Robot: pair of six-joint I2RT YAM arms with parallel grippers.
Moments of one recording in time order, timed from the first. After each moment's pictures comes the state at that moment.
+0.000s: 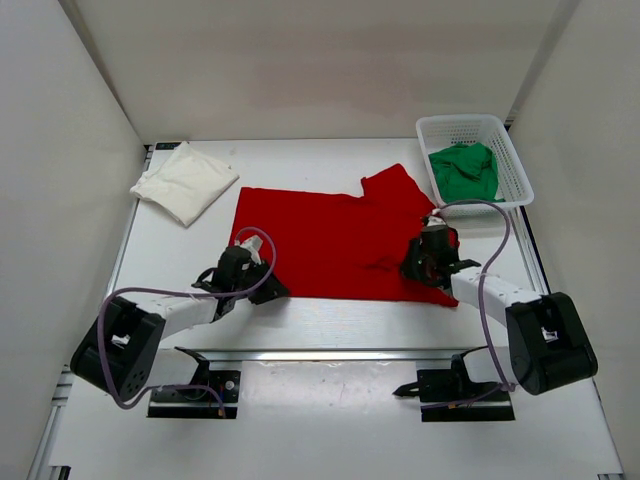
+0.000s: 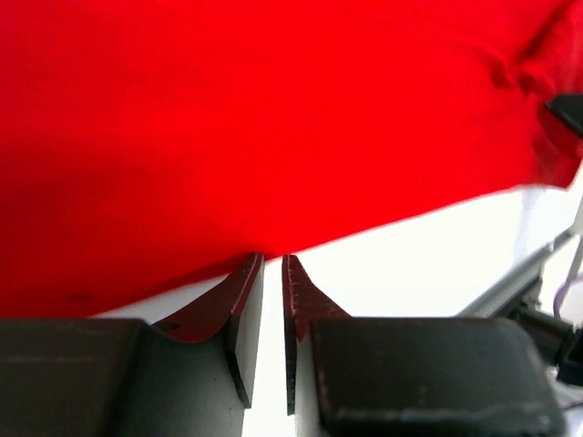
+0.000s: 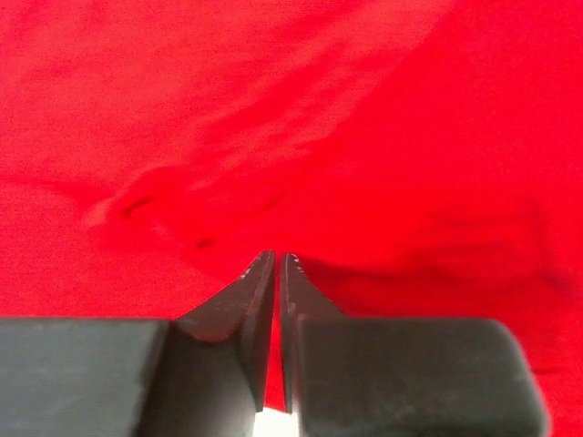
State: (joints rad) left arm -0.43 1.31 0.36 0.20 0.30 -0.75; right arm 0.26 1.32 0.52 -0.03 -0.03 0.46
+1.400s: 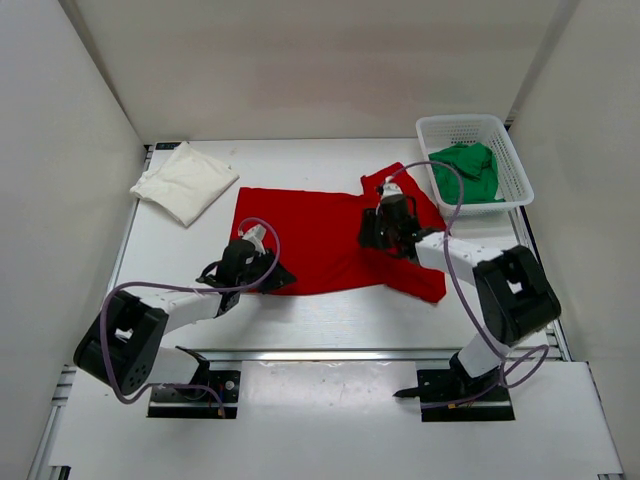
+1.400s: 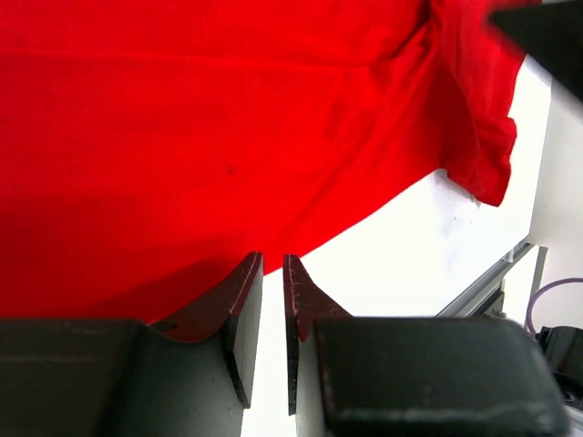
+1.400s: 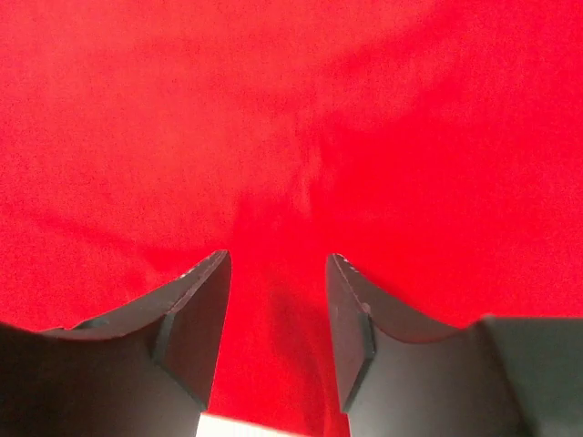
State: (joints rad) left arm -0.49 1.33 0.42 0.29 0.27 -0.80; right arm 0.45 1.64 0.91 0.04 0.00 0.37
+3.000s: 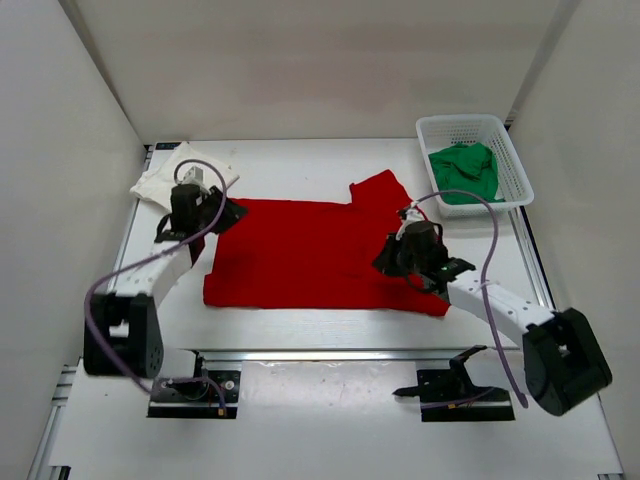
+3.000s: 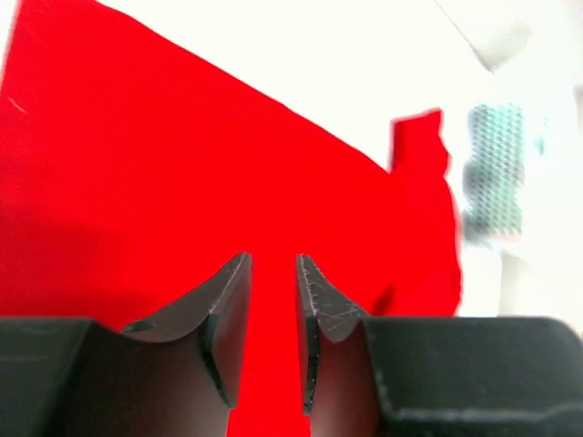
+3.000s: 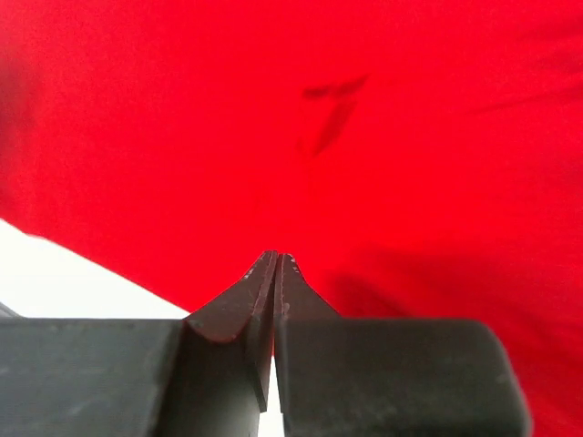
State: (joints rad) left arm -0.07 1.33 0.78 0.07 0.26 -0.72; right arm 0.45 1.19 0.59 -0.05 -0.13 0.52
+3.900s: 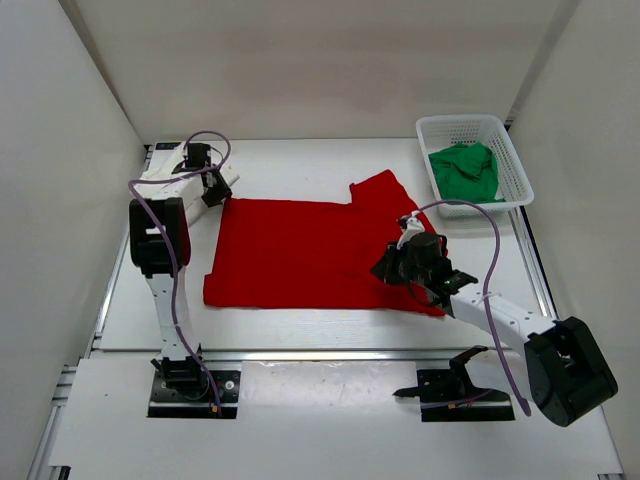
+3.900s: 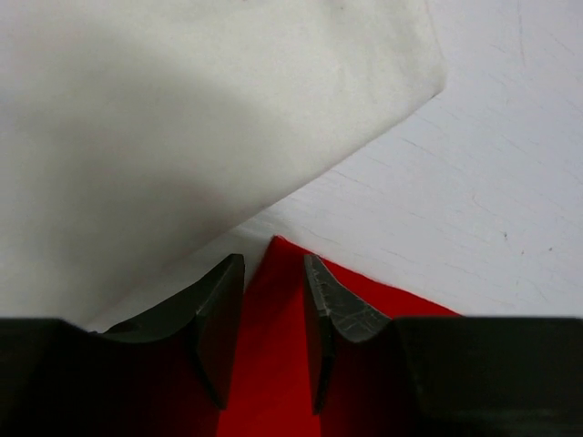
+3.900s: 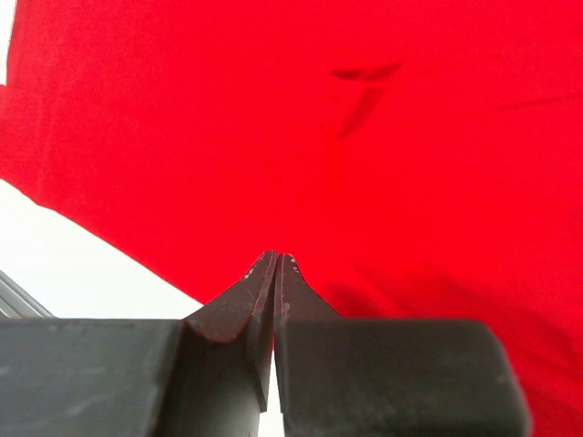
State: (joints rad) left arm 0.02 2.21 1.65 -0.36 -0.01 -0.49; right arm 0.47 1.15 0.46 0.11 -0.21 0.48
